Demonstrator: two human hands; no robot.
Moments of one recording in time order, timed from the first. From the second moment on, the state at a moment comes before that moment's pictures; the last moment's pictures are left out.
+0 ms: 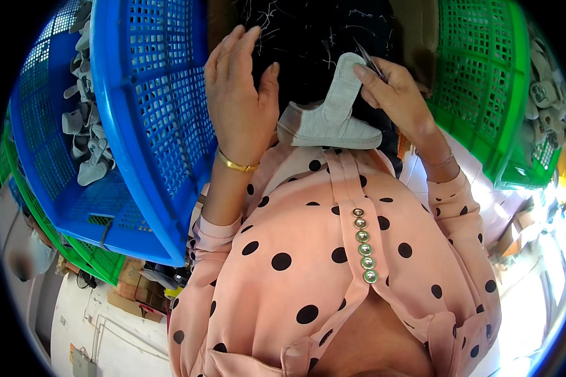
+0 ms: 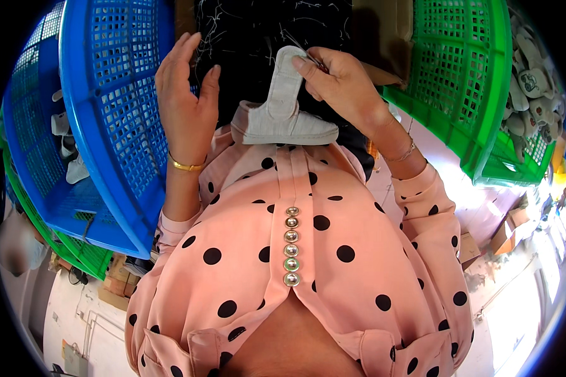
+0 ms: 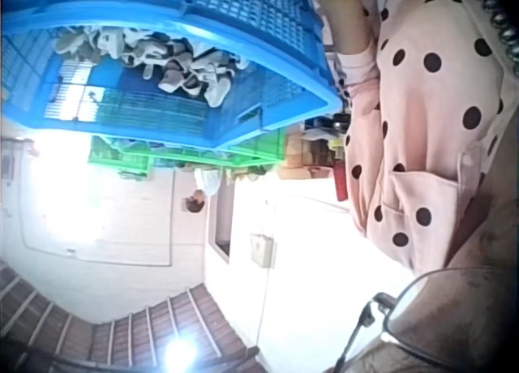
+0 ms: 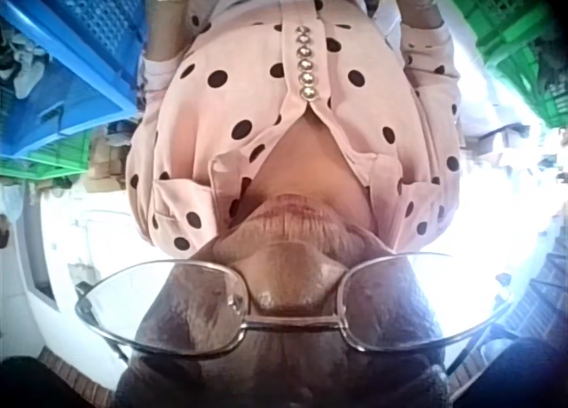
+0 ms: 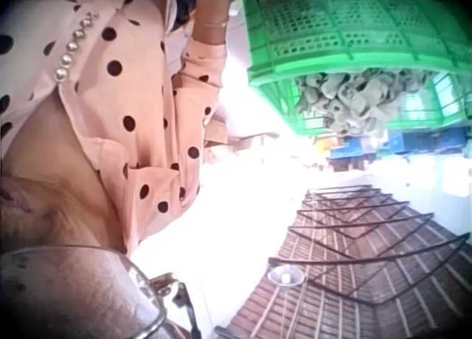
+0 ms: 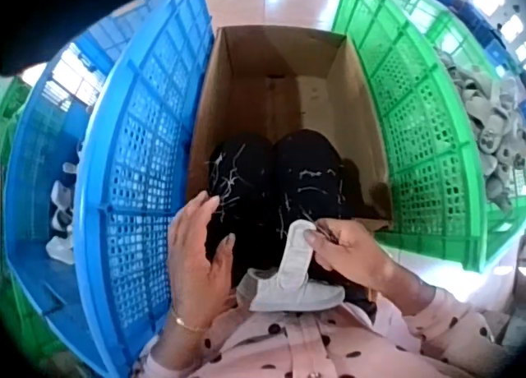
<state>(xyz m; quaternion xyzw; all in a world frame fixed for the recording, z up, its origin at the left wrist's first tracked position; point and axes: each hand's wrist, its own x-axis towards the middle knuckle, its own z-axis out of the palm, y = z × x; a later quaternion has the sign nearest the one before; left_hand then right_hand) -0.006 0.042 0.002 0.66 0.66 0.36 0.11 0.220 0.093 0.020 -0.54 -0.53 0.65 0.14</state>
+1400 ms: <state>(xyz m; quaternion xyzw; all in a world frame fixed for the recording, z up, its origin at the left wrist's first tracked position) 0.030 0.031 0.000 0.26 0.50 0.59 0.58 0.219 0.100 0.023 -0.49 -0.85 0.19 0.06</state>
